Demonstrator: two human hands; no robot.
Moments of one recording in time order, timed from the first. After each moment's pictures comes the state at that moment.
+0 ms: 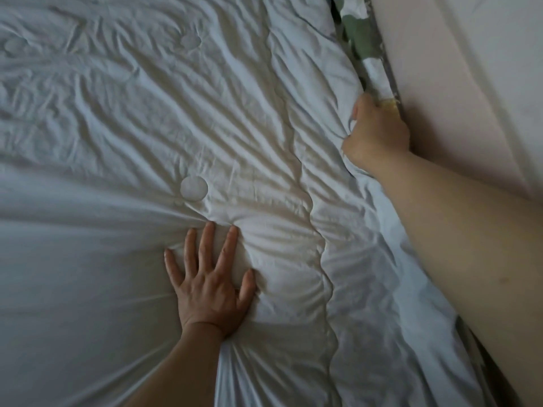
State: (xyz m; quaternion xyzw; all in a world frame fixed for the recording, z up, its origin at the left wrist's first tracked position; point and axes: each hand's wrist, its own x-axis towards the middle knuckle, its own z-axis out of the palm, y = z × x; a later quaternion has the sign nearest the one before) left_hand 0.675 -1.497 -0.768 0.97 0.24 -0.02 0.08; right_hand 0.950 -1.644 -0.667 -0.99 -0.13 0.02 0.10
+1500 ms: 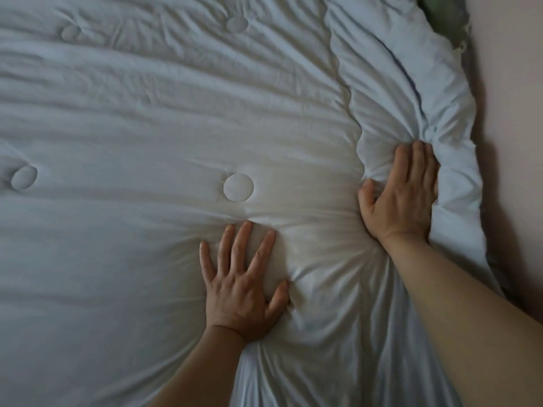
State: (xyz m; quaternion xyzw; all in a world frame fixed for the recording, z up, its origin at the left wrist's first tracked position) left_hand 0.687 -1.483 -0.757 0.98 0.18 -0.01 0.08; right_hand 0.907 -1.642 -0.771 -0.97 -0.14 -0.14 0.11
